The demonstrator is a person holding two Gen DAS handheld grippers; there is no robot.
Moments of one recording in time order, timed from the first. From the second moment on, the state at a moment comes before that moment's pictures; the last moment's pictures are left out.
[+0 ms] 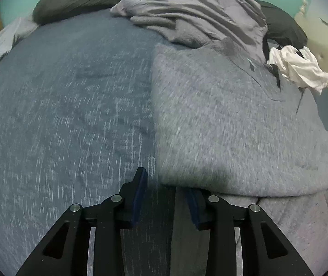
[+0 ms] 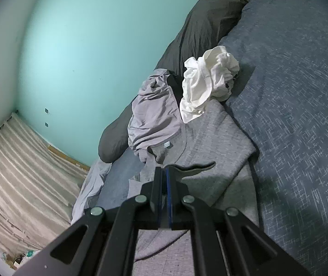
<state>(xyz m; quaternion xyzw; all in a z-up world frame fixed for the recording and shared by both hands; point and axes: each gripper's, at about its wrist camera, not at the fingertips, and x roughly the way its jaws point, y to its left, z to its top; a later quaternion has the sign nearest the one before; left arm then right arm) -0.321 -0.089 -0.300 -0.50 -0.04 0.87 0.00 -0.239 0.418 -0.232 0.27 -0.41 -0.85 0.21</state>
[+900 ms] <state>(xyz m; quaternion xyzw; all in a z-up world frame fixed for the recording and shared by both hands) -0.348 -0.110 -0.254 -0.47 0.00 0.88 -0.01 -0.243 0.409 -0.242 0.29 -0.41 -0.84 0.22</state>
